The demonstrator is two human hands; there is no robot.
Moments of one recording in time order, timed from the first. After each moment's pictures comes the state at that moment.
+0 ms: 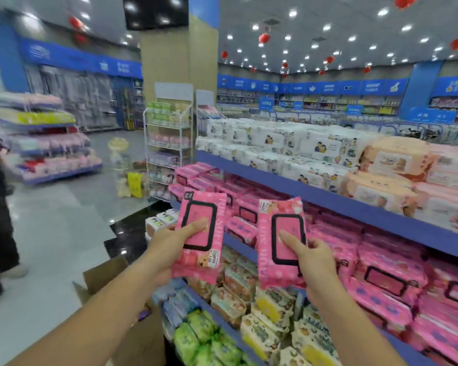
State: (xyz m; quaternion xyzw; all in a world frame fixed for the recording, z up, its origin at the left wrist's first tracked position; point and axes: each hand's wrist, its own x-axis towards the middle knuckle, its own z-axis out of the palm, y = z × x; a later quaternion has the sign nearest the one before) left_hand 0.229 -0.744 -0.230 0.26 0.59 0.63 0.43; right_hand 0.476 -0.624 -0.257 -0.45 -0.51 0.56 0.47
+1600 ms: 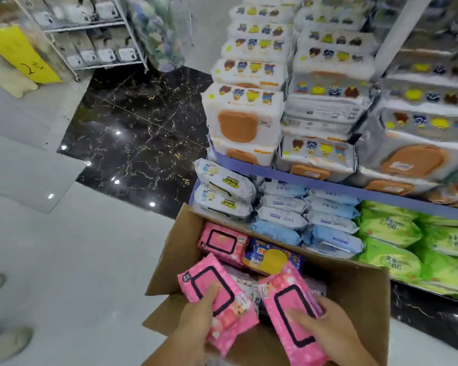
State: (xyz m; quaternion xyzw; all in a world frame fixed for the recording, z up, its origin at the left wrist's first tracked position) left_hand -0.595 -0.529 -0.893 0.04 0.76 0.20 0.61; right_hand -0.327 -0.545 -0.903 -0.74 -0.33 0.57 0.11
